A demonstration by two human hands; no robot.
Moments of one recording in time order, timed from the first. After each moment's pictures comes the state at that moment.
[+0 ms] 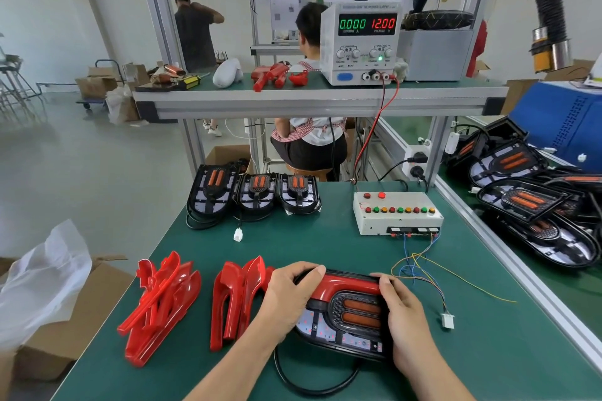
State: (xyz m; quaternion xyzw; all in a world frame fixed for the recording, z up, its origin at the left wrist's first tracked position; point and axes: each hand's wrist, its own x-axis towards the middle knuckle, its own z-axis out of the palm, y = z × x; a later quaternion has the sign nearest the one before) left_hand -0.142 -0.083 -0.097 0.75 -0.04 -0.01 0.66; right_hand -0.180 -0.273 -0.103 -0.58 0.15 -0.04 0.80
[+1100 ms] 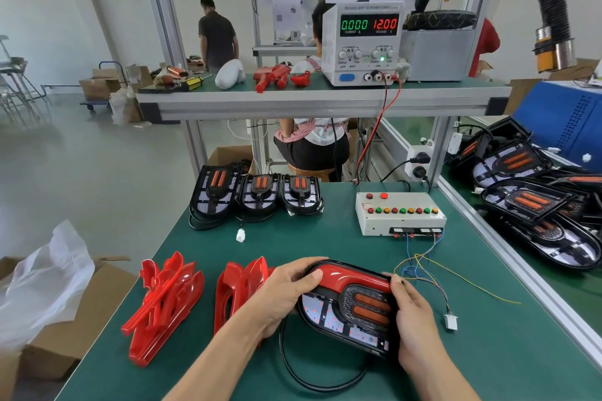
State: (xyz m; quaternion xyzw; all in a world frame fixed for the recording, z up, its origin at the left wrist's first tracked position) left_hand -0.140 -0.065 -0.077 0.68 -0.07 -0.17 0.71; right_hand -0.174 -0.278 -0.104 -0.54 0.19 -0.04 0.82
